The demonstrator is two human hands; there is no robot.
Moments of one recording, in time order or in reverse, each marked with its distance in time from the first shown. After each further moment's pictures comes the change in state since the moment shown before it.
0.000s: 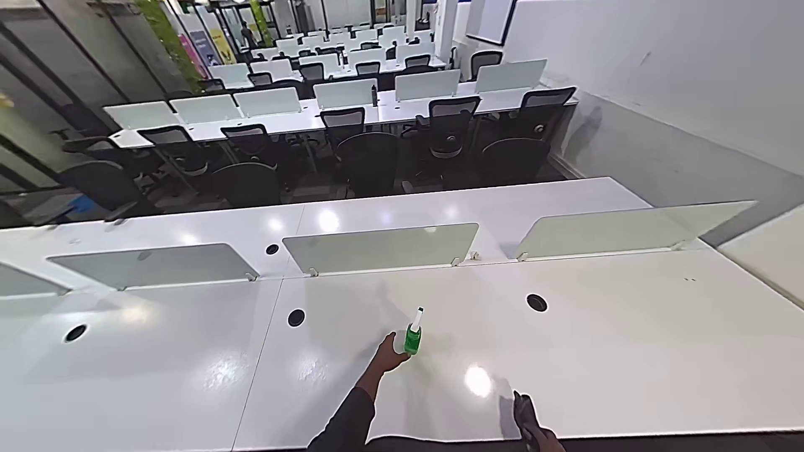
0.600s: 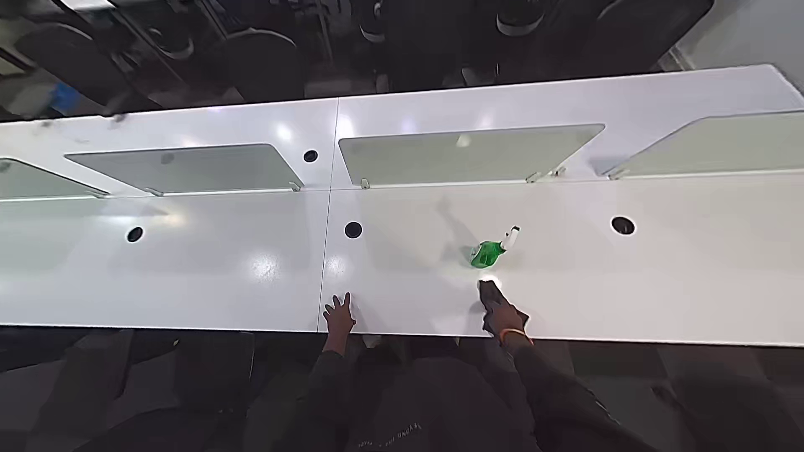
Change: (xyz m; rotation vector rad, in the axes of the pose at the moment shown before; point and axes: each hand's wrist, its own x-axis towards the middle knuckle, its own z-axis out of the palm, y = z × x) left_hand -0.177 -0.334 -0.158 0.582 0.061 -0.608; right_hand -0.014 -0.267 0.137 -0.374 -0.153 -0.097
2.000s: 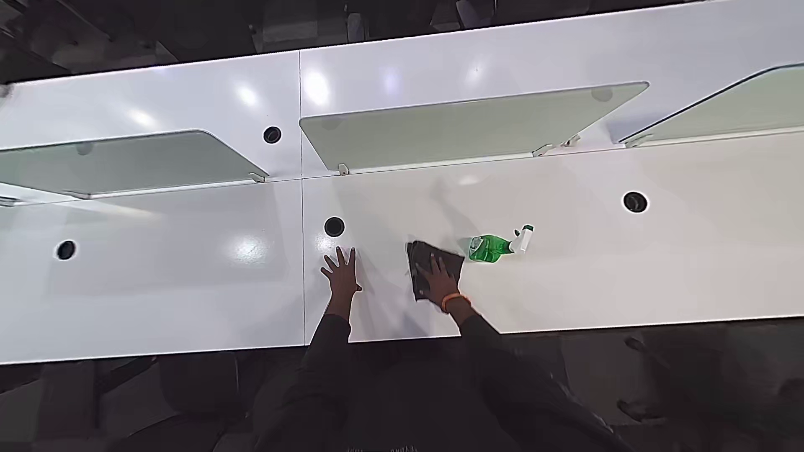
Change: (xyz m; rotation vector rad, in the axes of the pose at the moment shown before) left_hand 0.103 0.105 -0.087 0.145 0.063 0.157; right_hand 0.069 -0.174 -0.018 0.022 -0.165 -0.355
